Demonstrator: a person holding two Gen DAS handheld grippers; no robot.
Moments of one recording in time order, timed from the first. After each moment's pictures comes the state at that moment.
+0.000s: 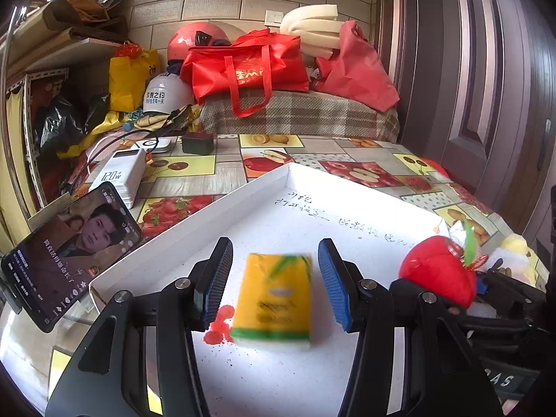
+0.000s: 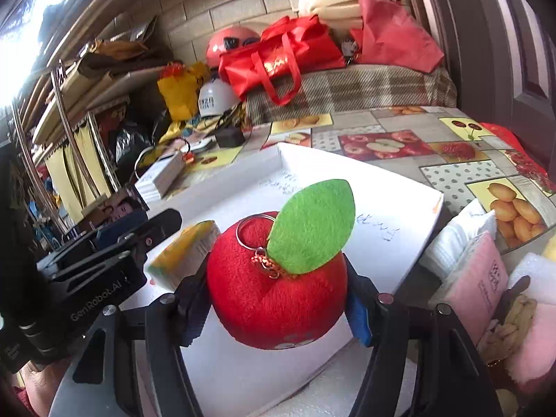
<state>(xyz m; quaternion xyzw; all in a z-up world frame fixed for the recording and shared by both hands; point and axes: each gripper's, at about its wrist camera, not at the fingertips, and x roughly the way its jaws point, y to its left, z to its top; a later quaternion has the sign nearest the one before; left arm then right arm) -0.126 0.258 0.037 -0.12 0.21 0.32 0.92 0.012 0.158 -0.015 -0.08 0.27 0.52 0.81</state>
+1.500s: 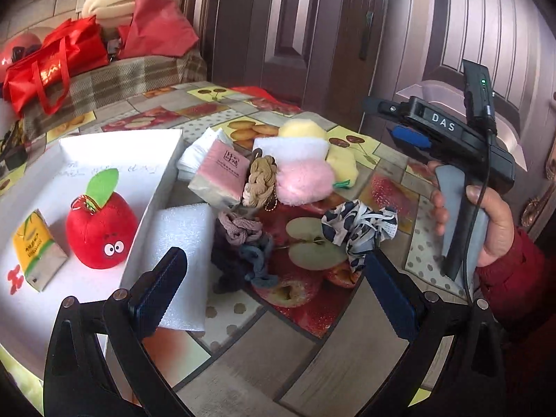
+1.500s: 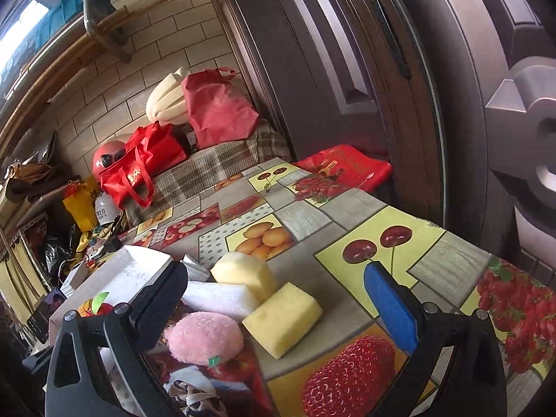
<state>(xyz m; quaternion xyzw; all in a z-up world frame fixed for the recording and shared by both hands) -0.072 0.083 0.030 -0.07 0.32 -0.01 0.94 0.115 -0.093 0.007 0.10 0.20 0.33 0.92</state>
